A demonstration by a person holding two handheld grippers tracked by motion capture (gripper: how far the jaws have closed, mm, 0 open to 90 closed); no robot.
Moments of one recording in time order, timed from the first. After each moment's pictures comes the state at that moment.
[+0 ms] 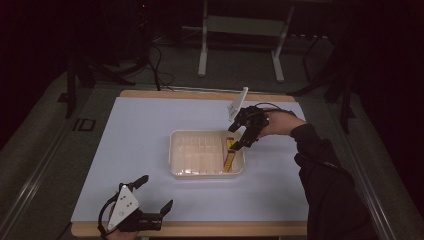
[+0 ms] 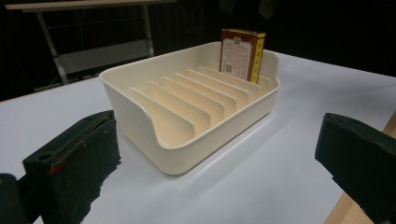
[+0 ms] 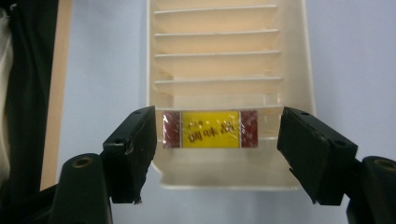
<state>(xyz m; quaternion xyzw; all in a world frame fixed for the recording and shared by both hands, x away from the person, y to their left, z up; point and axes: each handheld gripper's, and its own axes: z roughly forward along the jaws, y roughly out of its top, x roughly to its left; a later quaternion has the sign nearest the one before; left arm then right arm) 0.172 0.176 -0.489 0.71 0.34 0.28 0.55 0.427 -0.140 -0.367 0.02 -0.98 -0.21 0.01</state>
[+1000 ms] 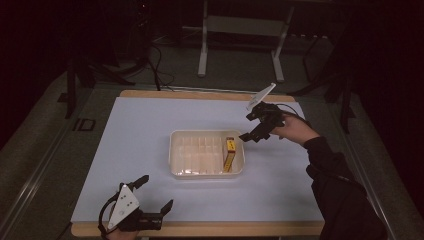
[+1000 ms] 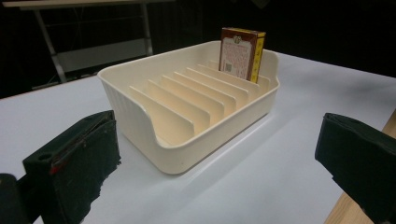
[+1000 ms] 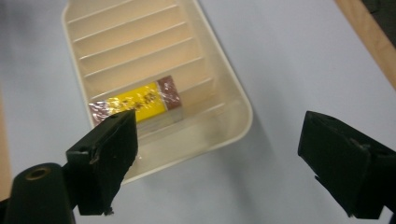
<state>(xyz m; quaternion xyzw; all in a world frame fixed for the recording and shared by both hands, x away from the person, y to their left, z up) 0.173 0.176 -0.490 0.71 0.34 0.27 0.55 0.434 -0.190 -0.373 -0.15 -0.94 -0.28 -0.06</state>
